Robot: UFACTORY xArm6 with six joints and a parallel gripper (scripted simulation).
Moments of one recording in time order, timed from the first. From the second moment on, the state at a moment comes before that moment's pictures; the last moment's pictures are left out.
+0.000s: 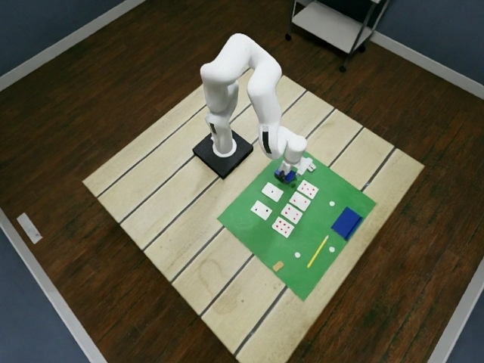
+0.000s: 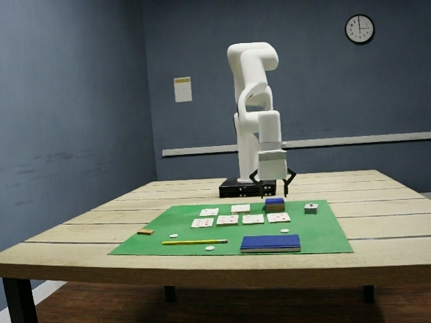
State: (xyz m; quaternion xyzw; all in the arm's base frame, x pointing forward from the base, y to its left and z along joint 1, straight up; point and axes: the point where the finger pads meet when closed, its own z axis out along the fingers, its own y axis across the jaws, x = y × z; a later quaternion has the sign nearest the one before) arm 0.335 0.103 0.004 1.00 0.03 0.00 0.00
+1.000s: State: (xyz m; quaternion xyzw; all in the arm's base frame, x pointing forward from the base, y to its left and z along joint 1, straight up) arm 0.336 0.103 0.002 1.00 0.03 0.00 0.00
